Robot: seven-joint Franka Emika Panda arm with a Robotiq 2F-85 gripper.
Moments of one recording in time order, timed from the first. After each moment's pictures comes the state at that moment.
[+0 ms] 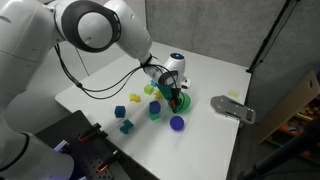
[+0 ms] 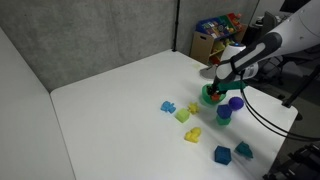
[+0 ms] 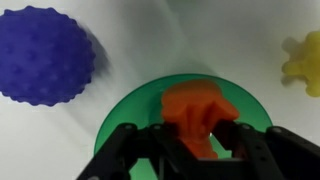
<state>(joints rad) 0.01 0.88 -0.09 -1.73 0.14 2.62 0.22</state>
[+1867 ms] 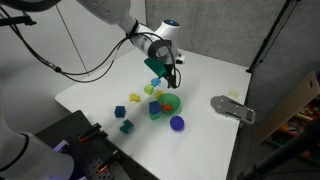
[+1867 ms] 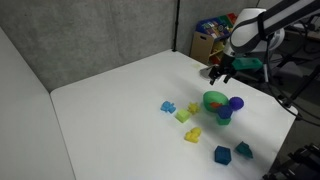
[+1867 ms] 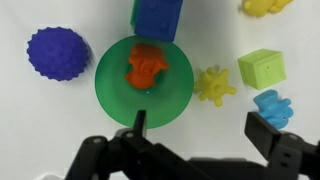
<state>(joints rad) -0.03 0.48 0.01 -1.95 0.15 2.43 0.05</state>
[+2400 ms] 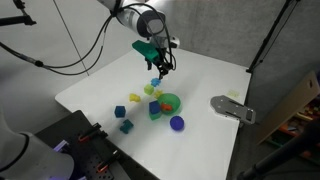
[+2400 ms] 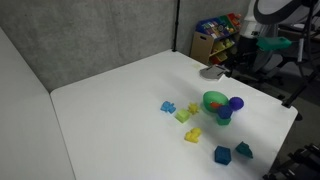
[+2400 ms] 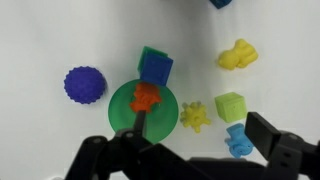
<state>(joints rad) -0.02 0.20 0.01 -2.07 0.11 2.16 0.01</state>
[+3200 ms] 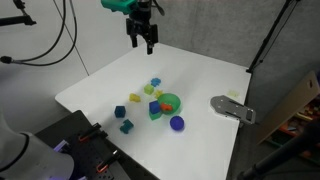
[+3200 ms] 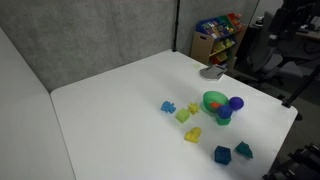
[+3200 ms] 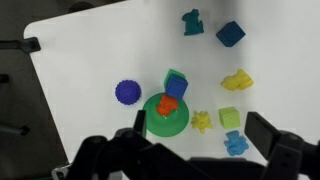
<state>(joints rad) -0.01 -0.19 0.01 -2.10 -0.05 1.81 0.05</state>
